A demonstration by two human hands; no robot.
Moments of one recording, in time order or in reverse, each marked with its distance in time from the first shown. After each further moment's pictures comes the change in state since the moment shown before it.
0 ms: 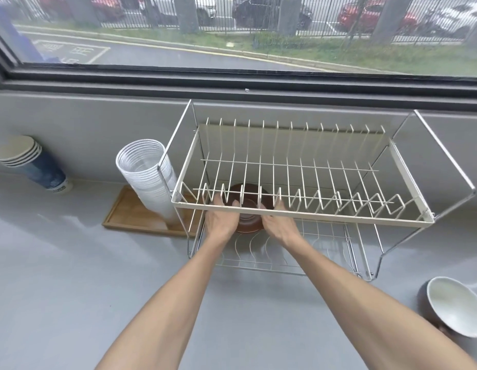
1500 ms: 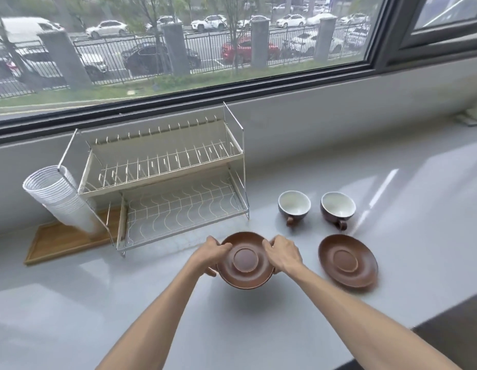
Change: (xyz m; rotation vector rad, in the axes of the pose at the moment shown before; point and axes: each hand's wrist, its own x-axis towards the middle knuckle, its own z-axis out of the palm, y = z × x) left_hand -0.246 -0.005 0.067 0.317 -0.696 0.109; right_hand -0.257 0.197 -0.094 -0.065 0.273 0.371
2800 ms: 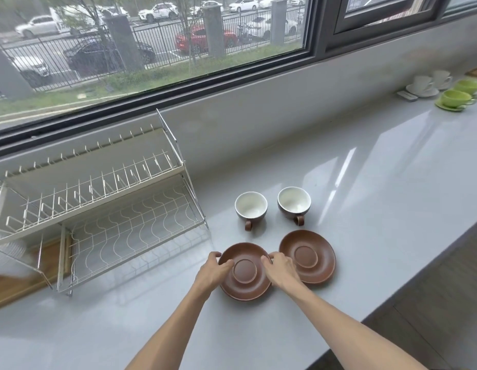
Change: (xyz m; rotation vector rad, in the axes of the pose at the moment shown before) left_hand 0.022 0.042 0.101 -0.010 -0.055 0.015; right_hand 0.008 0.099 -0.030 0.145 0.009 0.165
